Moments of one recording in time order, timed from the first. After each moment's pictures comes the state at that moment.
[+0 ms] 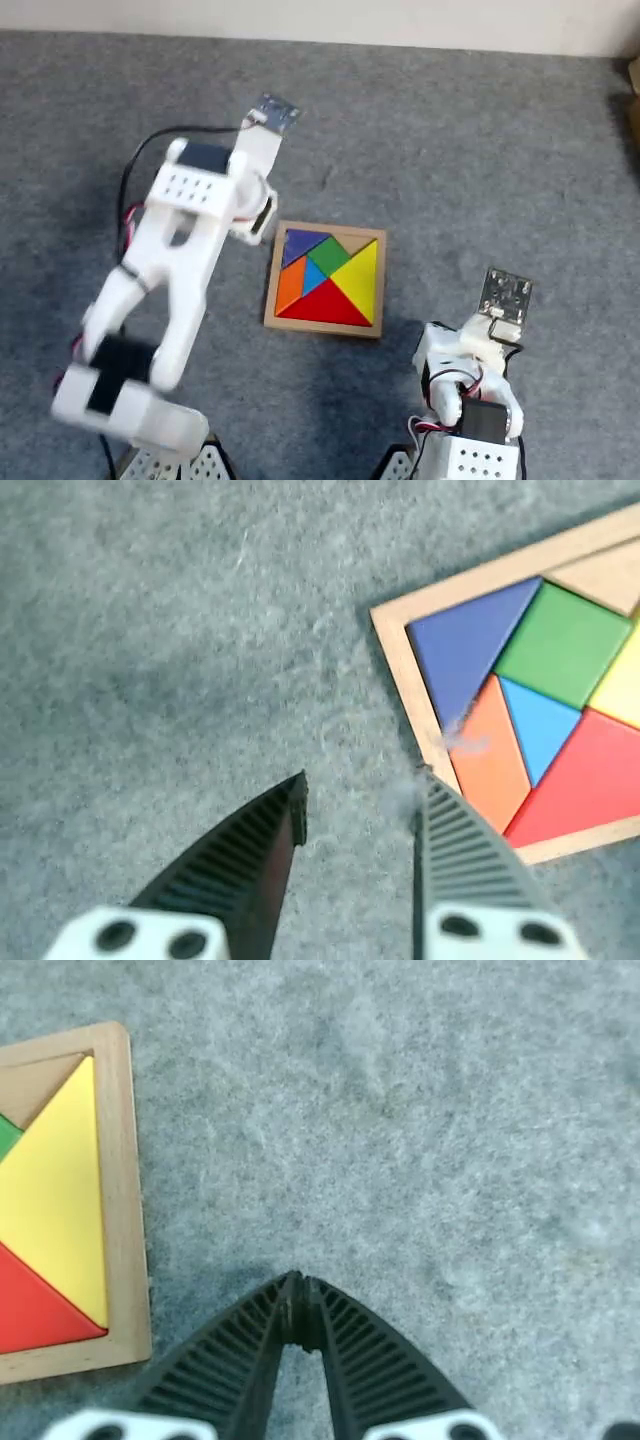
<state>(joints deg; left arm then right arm) 7.3 -2.0 10.9 75.5 -7.4 3.2 -104.3 96.0 66.3 -5.9</state>
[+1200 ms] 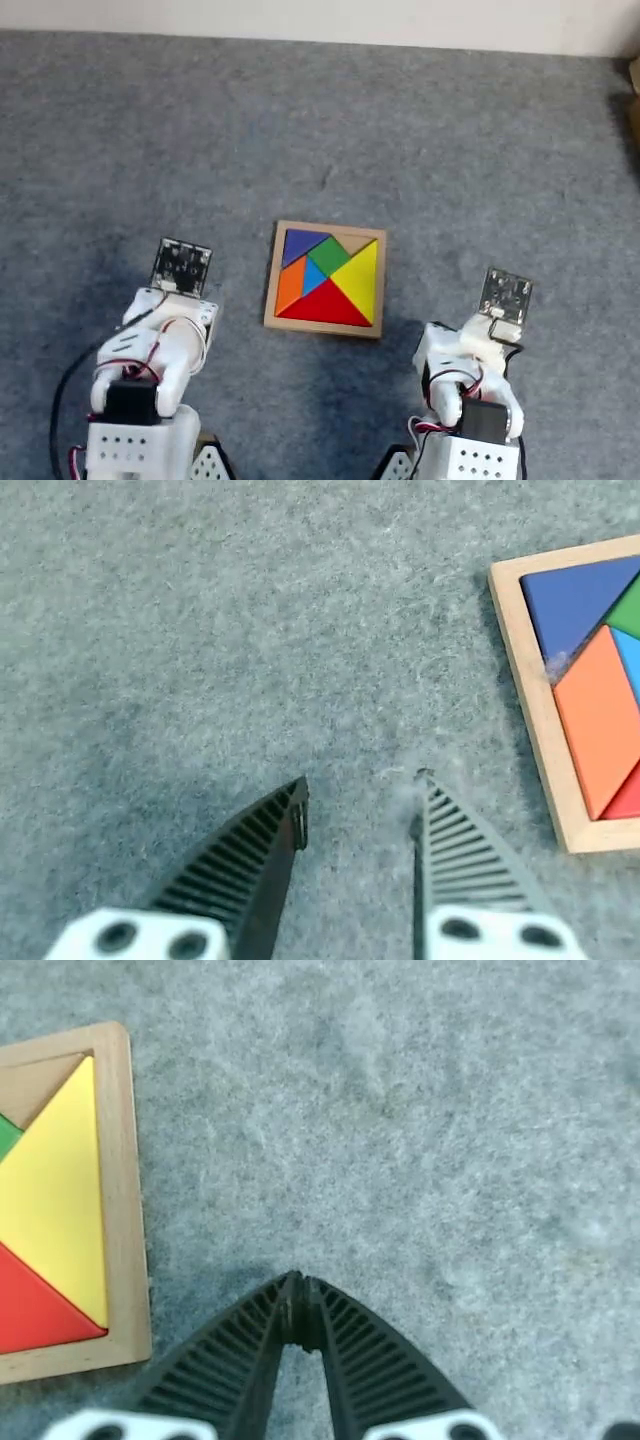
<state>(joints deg) -3.9 -98.2 89.8 58.7 -7.4 3.2 -104.3 96.0 66.3 -5.9</state>
